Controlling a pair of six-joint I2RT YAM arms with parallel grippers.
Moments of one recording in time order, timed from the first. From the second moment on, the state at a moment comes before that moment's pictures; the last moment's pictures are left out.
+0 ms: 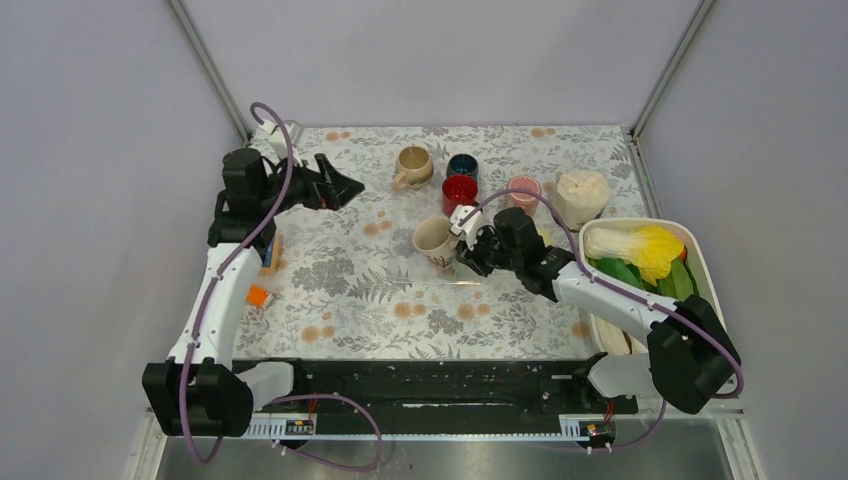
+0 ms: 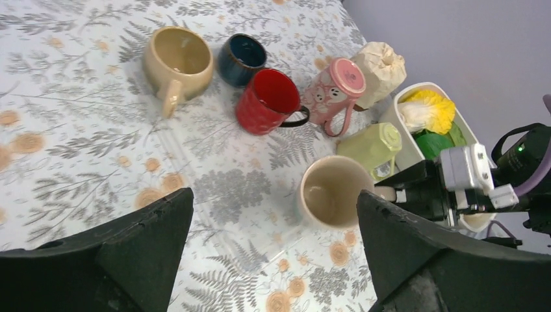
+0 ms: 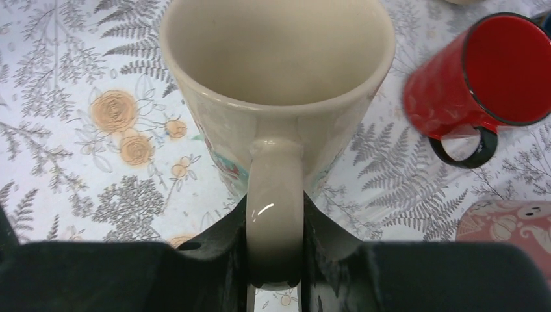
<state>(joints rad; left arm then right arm) -0.04 1.16 1.07 -0.22 0.70 -0.32 0.68 1.32 0.79 -0.04 -0.27 -0.33</state>
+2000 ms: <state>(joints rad) 0.30 0.92 0.84 -0.27 1.02 -0.19 0.56 1.33 0.71 0.08 -0.15 -0.08</state>
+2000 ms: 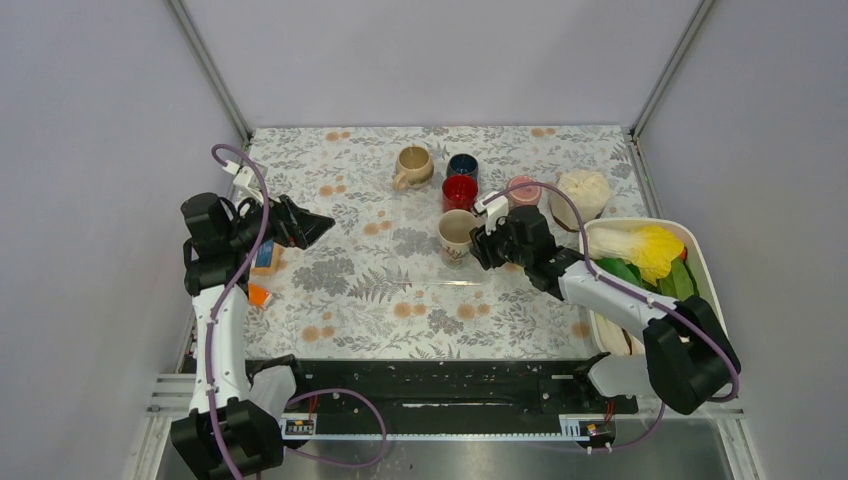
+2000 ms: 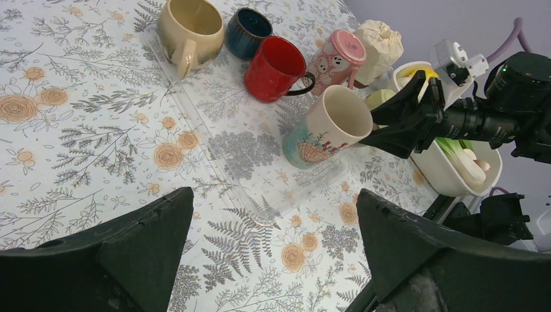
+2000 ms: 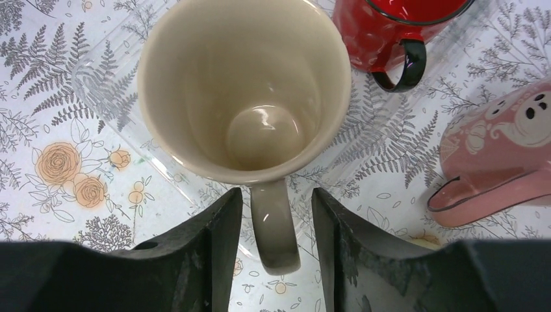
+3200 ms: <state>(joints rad) 0.31 0.90 0.82 -0.27 1.03 -0.19 0.56 1.28 0.72 -0.09 -0.11 -0.05</state>
